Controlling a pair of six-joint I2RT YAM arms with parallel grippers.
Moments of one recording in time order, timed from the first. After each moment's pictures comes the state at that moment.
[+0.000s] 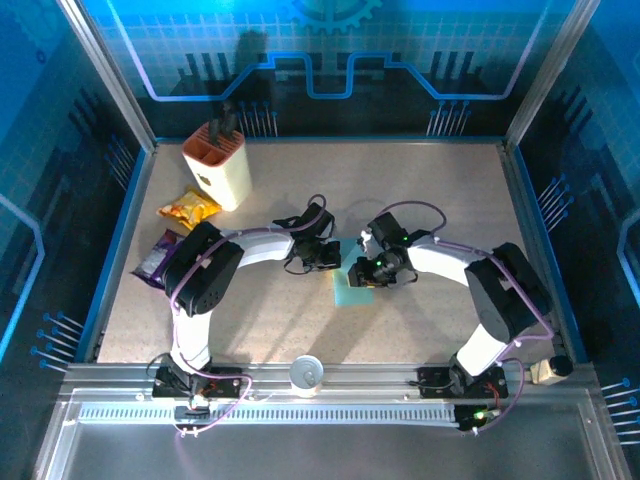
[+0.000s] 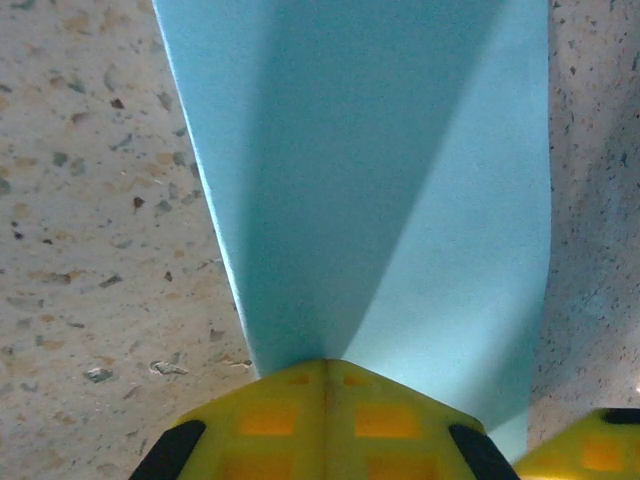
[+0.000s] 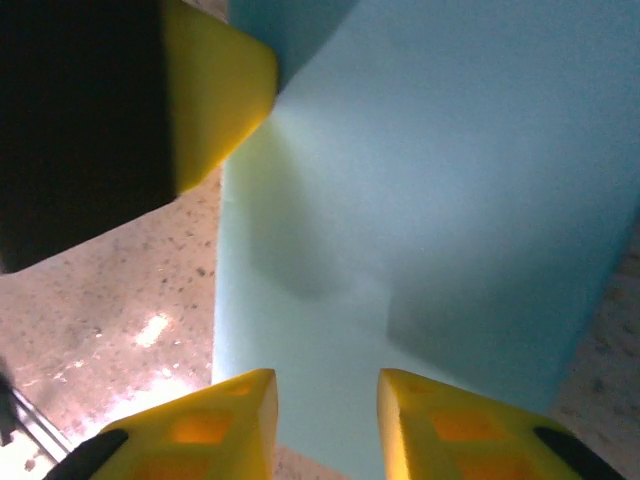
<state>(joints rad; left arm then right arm) -0.62 1.96 1.17 -0.30 0.33 -0.70 0.51 1.63 0.88 -0.48 -0.45 0.43</state>
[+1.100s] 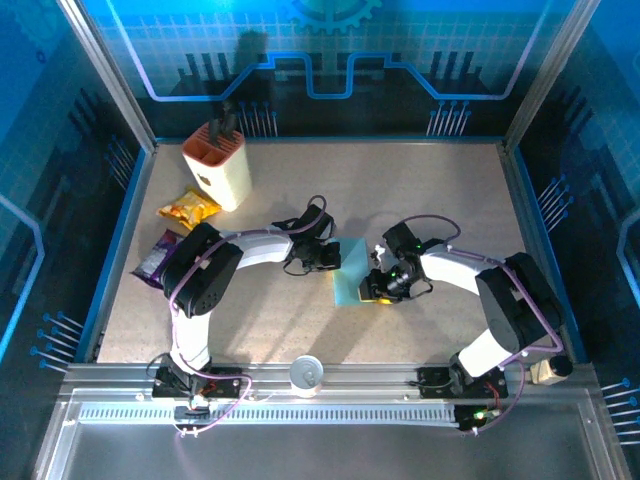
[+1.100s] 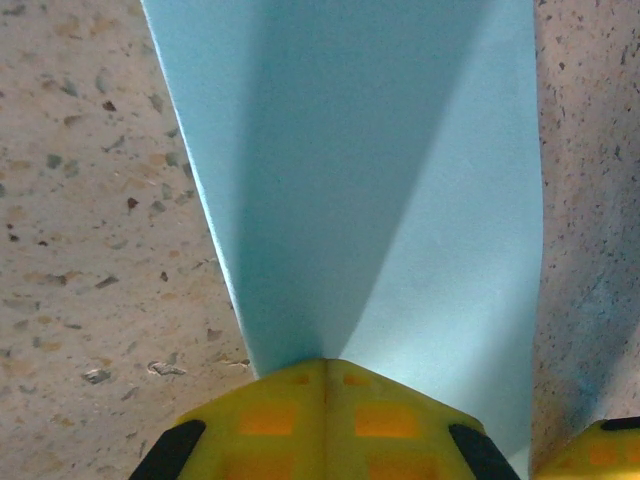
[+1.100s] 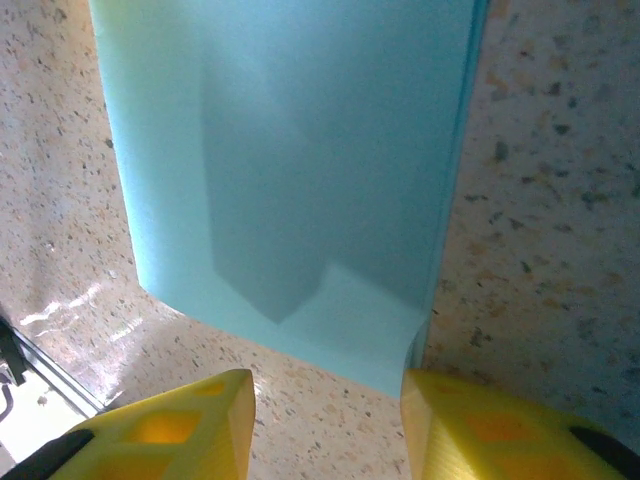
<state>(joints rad) -0.62 1.95 1.15 -0.27 0.32 -0.69 0.46 1.57 0.76 -0.54 -0.53 0.43</state>
